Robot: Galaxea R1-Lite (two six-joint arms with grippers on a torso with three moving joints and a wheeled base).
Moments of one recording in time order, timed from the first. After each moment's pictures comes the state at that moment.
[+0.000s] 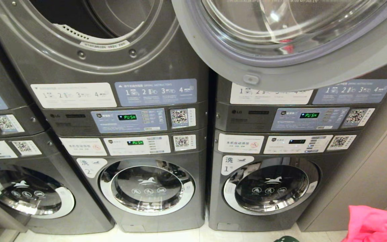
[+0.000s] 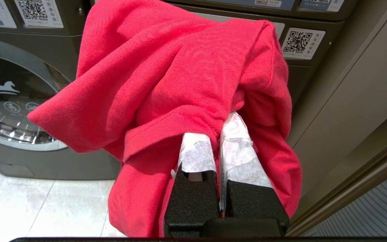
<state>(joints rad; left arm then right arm) 0.00 0.00 0.00 0.00 0.00 0.00 0.00 0.00 0.00 0.01 0.02 -0.10</state>
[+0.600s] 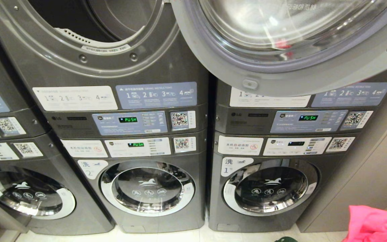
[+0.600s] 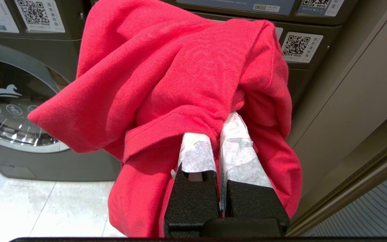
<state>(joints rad) 0.00 0.00 0.00 0.00 0.00 0.00 0.00 0.00 0.00 0.01 0.02 -0.10</state>
